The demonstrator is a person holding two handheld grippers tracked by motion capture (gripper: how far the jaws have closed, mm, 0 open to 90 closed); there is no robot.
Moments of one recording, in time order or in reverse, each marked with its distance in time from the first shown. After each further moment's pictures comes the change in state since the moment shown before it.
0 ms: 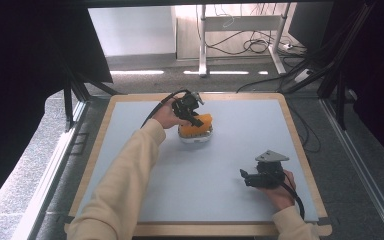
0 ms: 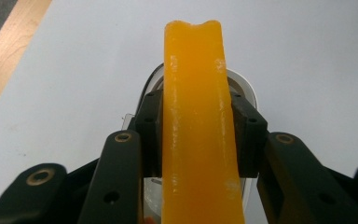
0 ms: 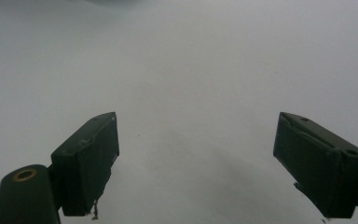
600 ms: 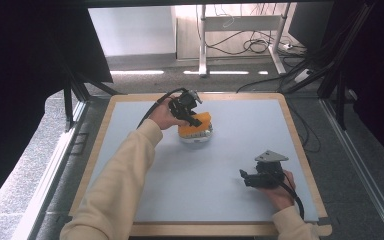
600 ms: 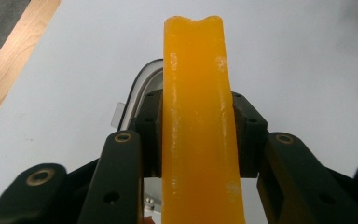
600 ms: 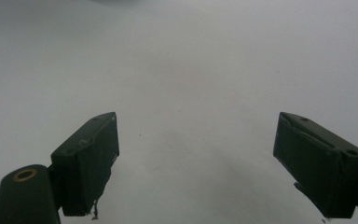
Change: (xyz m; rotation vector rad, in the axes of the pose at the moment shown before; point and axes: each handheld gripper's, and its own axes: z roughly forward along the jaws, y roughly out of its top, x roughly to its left) left arm -0.015 0.003 -0.026 -0.006 0.021 -0.019; right arm 0.001 0.000 0.000 0.004 -0.002 -0.001
